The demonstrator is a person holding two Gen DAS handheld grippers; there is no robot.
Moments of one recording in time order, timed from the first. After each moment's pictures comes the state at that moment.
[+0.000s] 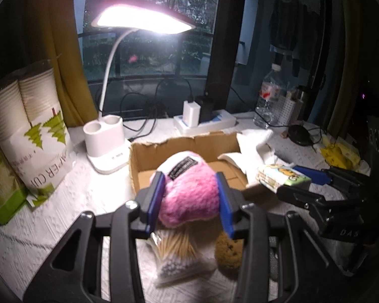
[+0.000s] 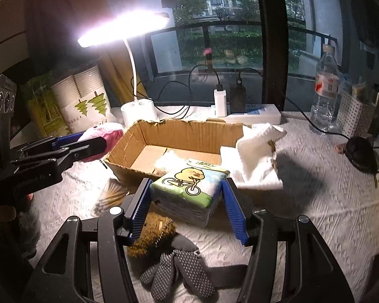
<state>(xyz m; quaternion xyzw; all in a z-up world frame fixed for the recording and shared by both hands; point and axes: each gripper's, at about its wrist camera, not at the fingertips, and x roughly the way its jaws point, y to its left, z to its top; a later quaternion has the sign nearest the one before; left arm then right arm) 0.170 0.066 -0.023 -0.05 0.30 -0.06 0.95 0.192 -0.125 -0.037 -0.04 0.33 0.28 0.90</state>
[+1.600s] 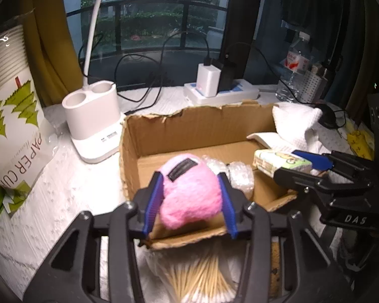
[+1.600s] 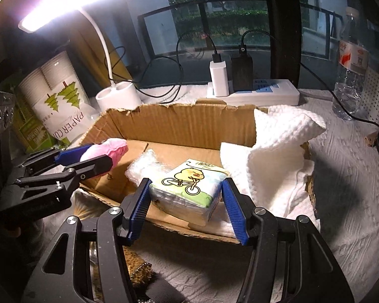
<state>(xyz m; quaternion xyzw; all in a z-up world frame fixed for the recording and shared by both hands) 0.240 0.073 -0.085 -0.04 0.38 -0.05 0.92 0.272 -0.103 -0.091 -0.03 0.39 0.28 0.88</state>
